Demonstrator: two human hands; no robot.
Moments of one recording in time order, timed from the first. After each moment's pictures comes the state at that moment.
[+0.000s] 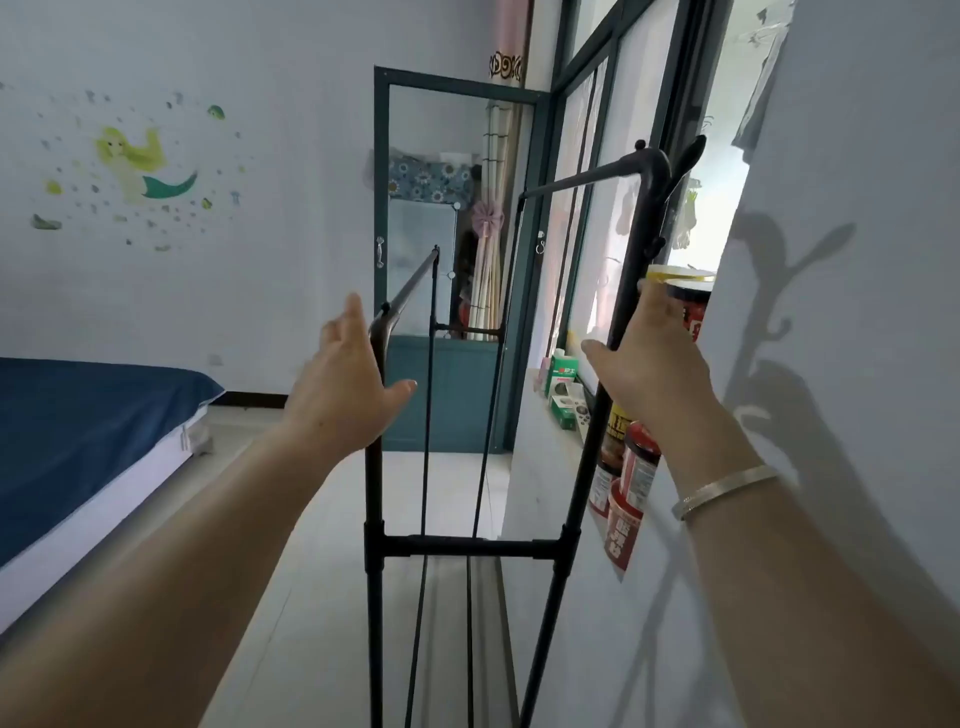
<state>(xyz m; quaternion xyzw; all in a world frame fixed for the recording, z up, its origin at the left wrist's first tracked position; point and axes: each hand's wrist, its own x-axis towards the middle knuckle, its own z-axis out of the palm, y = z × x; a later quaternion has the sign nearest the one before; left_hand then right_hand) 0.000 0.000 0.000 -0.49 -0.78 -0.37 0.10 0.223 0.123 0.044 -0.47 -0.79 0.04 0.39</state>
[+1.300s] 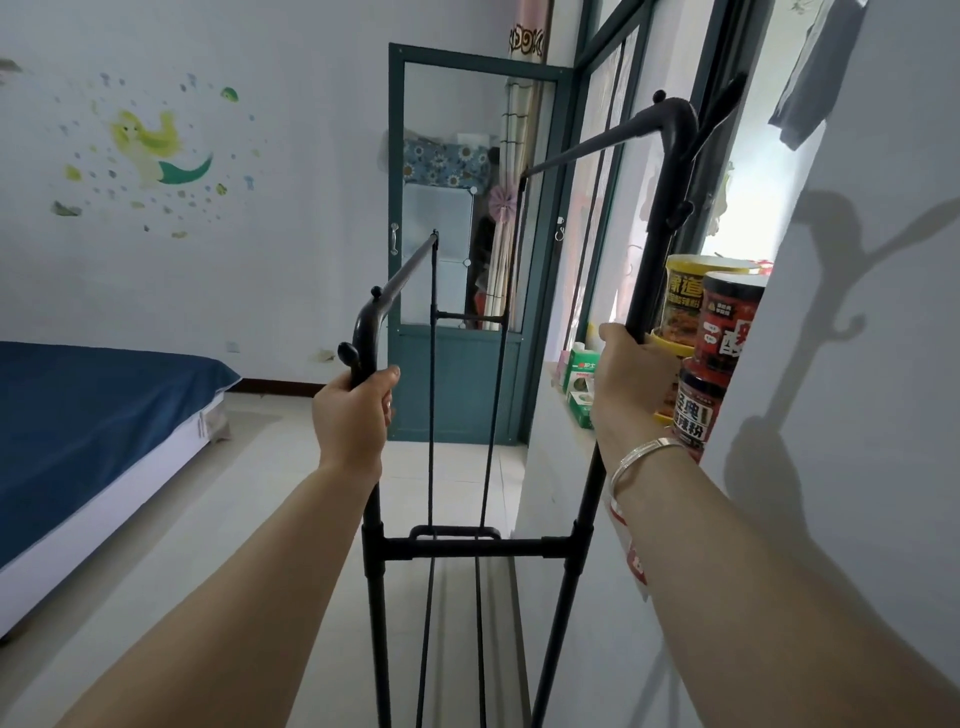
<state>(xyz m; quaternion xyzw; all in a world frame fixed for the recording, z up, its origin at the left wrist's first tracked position) -0.033 0.063 -0.058 -0.25 -0.50 -0.82 -0.16 0.143 0.204 -0.005 -0.40 -0.47 0.41 0.67</state>
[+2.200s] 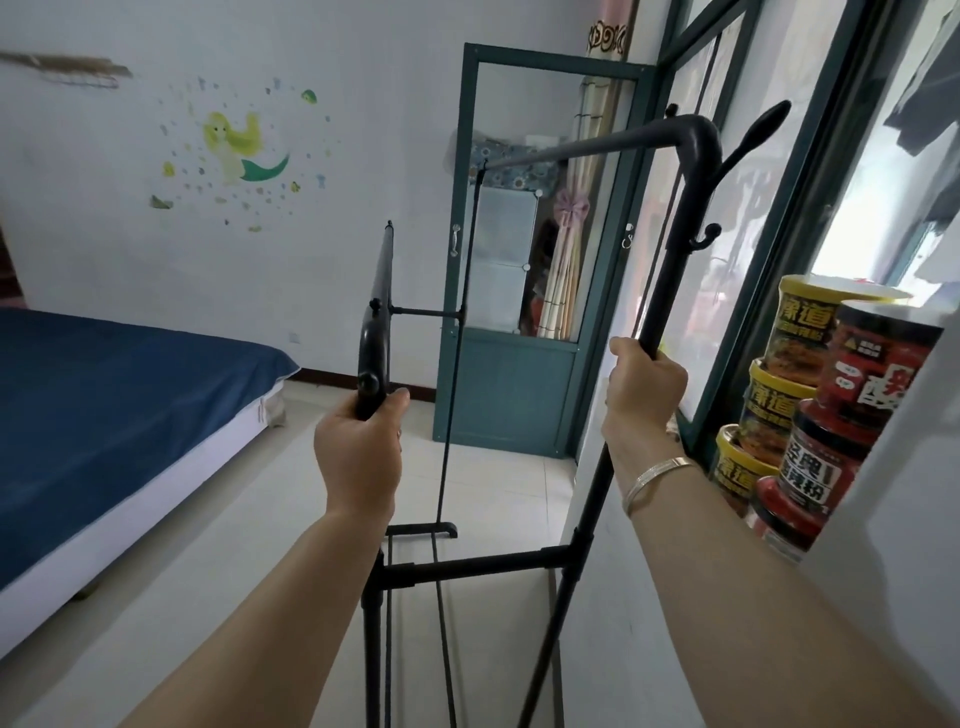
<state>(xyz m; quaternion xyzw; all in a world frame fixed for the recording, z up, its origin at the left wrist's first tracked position) -0.067 0.046 -0.072 -0.20 -0.51 -0.84 -0.05 0.061 0.230 -0.016 -0.37 -0.49 0.48 0.63</state>
